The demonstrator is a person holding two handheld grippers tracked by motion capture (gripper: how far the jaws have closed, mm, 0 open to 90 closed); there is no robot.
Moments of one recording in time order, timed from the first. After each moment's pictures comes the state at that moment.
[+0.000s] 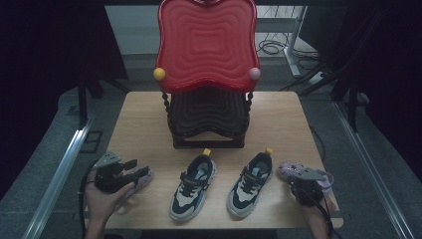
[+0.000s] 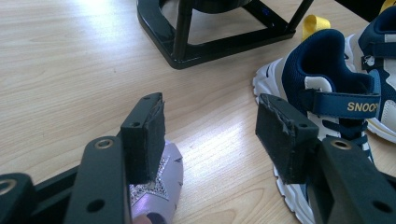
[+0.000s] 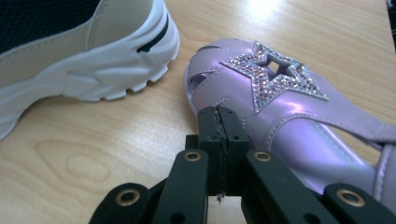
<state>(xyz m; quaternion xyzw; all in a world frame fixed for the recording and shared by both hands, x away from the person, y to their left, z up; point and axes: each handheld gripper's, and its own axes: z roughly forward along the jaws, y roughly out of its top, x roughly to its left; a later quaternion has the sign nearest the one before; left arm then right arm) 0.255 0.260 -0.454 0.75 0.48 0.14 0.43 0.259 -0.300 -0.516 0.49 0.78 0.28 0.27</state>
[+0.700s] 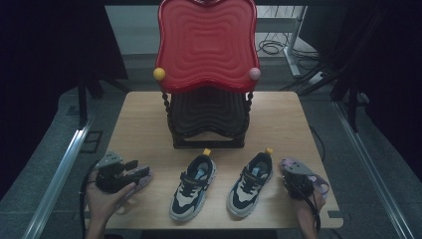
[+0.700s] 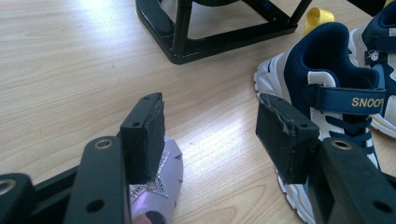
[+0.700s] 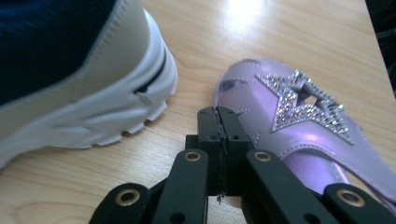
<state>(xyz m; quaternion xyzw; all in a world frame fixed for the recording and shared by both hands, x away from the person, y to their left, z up) 0.256 0.259 -0.457 0.75 0.48 0.14 0.43 0.275 -0.278 -0.520 0.50 0.76 0.27 0.31</state>
